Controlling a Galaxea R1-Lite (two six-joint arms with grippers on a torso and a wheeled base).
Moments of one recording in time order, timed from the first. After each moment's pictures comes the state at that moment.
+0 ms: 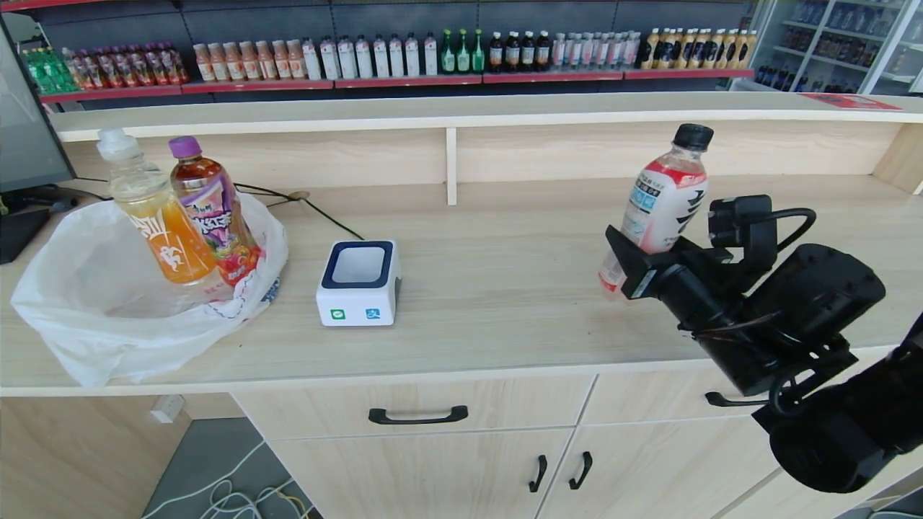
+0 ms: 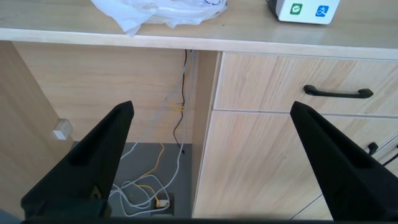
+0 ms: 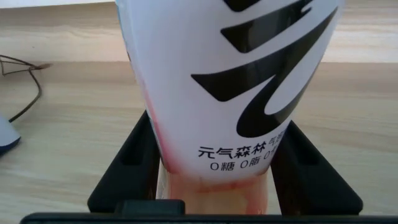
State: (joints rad) left arm 0.00 0.00 0.00 0.00 0.00 0.00; right arm 0.41 1.88 -0.60 -1.57 -0.14 -0.03
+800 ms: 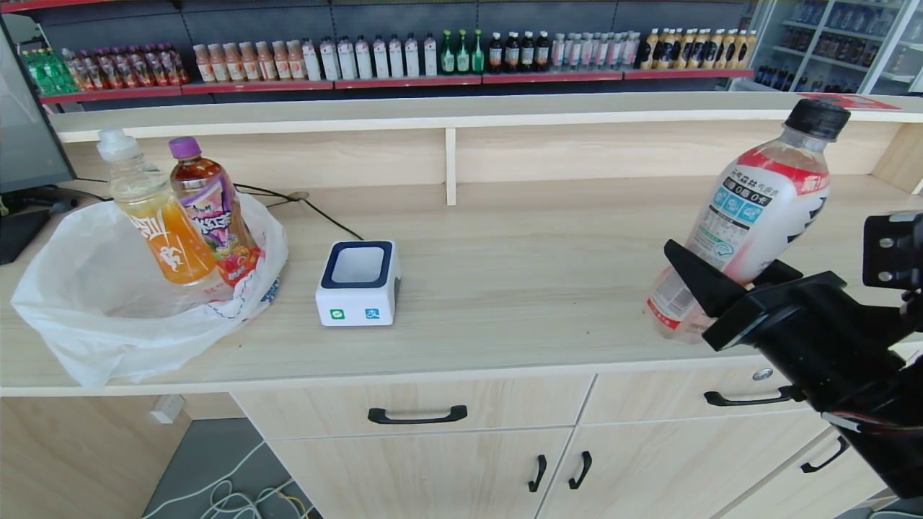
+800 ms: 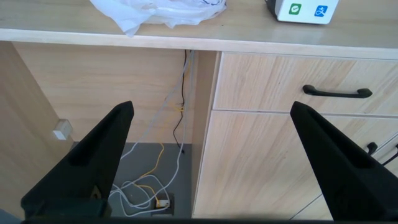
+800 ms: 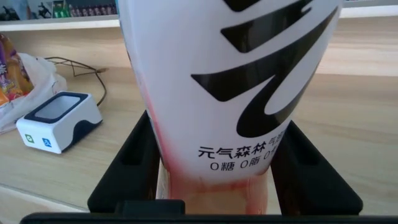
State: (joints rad) left arm 0.00 0.00 0.00 0.00 0.00 0.00; right arm 0.50 1.55 -0.30 -1.57 -0.14 -0.04
